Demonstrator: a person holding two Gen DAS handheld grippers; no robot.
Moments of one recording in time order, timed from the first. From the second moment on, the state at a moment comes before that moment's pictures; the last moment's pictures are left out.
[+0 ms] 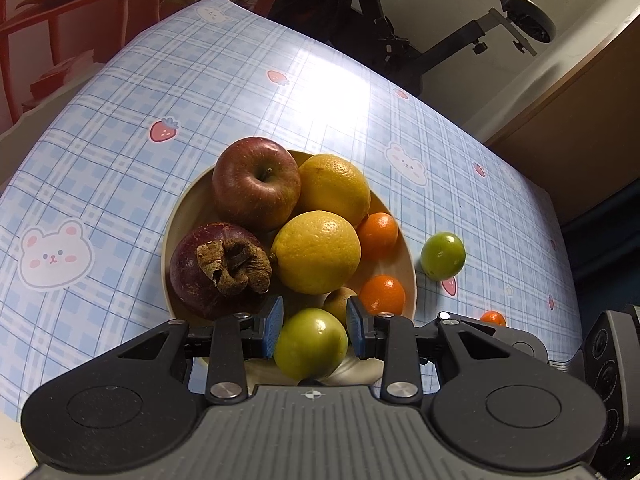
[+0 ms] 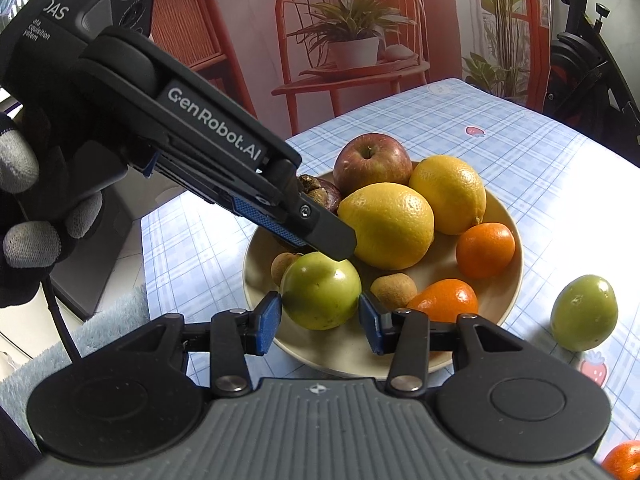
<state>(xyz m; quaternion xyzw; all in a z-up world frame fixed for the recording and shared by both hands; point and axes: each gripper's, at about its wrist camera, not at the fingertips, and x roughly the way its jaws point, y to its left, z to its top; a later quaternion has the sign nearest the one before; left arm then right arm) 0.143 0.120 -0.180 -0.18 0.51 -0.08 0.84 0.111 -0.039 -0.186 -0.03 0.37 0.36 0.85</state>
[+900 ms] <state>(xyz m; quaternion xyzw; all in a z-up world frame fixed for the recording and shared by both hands) 0.196 0.008 -0.165 -0.08 0.47 -0.15 0.86 0.117 -0.169 -0.179 0.03 0.36 0.22 0.91</state>
